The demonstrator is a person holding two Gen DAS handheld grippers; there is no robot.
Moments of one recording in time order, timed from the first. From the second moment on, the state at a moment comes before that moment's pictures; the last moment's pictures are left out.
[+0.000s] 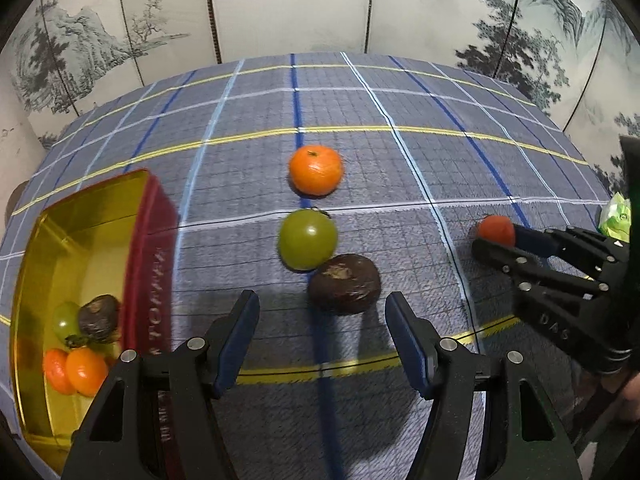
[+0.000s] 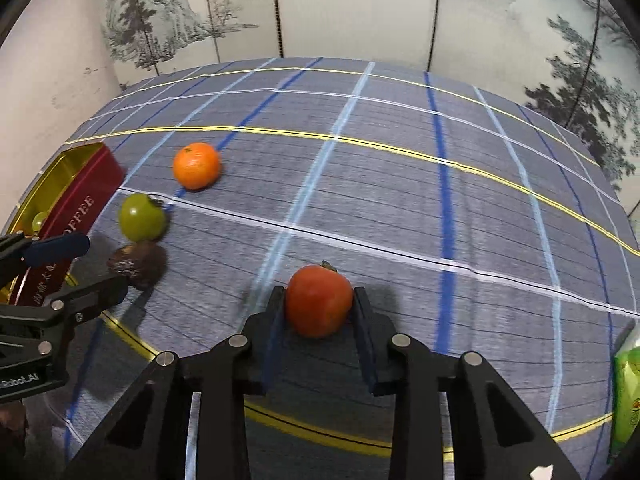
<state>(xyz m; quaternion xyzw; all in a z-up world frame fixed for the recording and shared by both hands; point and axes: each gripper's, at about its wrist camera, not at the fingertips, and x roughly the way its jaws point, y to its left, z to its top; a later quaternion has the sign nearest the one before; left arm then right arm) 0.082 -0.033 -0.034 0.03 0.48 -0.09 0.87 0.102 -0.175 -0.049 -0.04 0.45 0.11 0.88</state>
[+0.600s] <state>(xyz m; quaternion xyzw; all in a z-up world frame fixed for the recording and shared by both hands) 0.097 -0.045 -0.049 0.03 0.48 -0.09 0.87 0.096 -0.198 -0.052 -0.03 0.43 0.09 0.90</state>
